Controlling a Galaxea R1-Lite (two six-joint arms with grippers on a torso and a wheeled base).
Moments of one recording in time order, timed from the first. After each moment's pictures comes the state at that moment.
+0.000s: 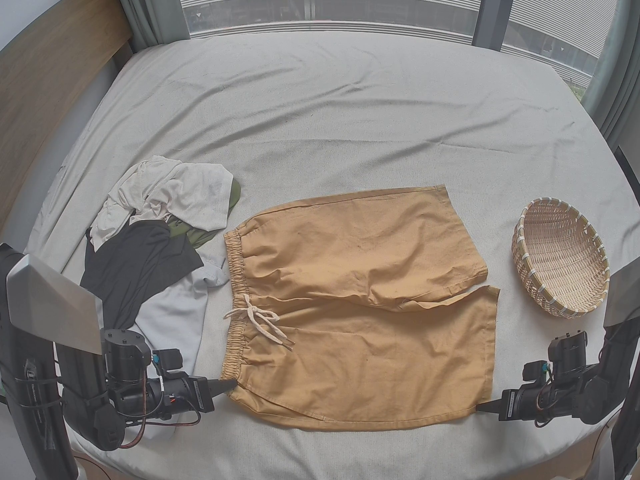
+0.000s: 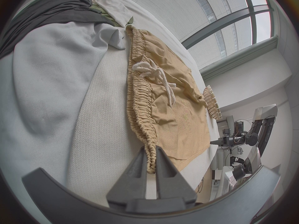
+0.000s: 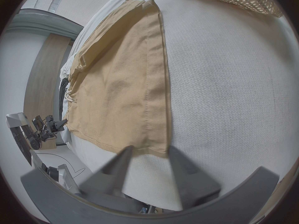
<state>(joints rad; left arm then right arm) -0.22 2.26 -0.12 -1.55 -0.51 -0.38 0.10 2.14 -0.02 -1.17 0.41 0.31</state>
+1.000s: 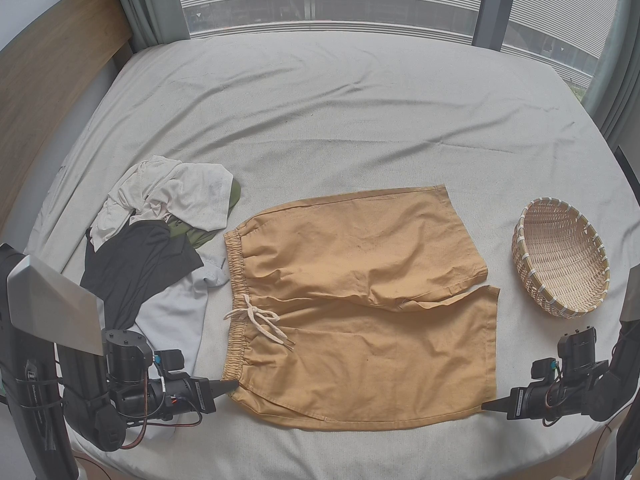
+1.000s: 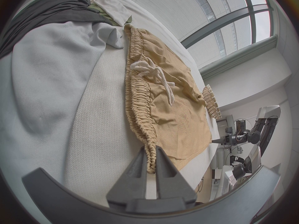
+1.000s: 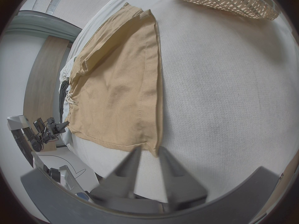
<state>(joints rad) -0.23 2.26 -0.12 -1.55 -0.50 -0.38 0.07 2.03 -0.02 -1.05 0.41 0.30</state>
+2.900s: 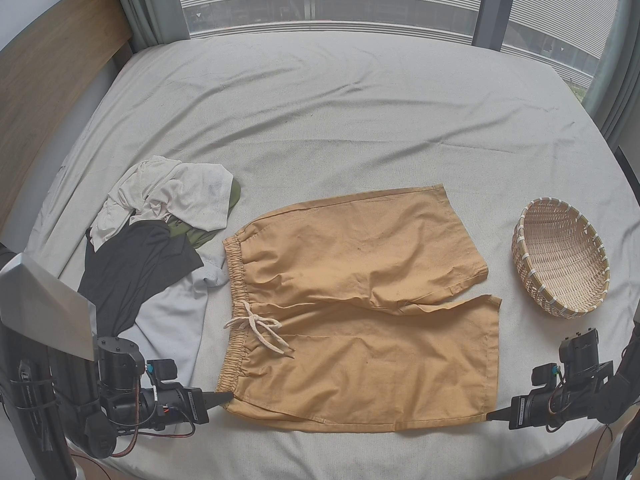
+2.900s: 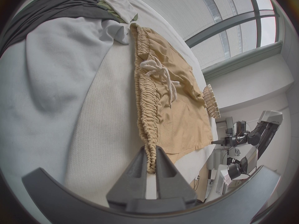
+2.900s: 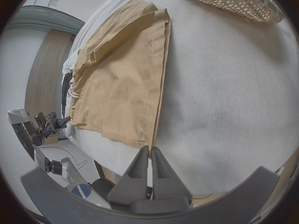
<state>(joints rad) -0.23 2.23 -0.02 -1.55 -0.51 -0.40 0.13 1.89 -0.02 -0.87 0.40 0.29</state>
